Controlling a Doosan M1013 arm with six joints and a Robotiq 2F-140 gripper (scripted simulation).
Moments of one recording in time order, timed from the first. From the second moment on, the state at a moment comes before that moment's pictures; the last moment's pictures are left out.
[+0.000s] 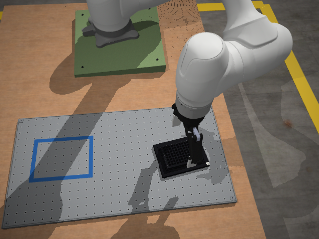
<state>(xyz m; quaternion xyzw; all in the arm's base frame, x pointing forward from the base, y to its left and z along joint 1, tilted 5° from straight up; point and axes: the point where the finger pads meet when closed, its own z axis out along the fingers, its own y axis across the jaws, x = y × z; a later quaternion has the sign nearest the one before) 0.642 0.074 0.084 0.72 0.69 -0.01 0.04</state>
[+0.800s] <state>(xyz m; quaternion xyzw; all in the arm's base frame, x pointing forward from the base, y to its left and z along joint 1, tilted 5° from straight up) 0.643 0.071 0.047 0.72 0.69 -0.01 0.04</state>
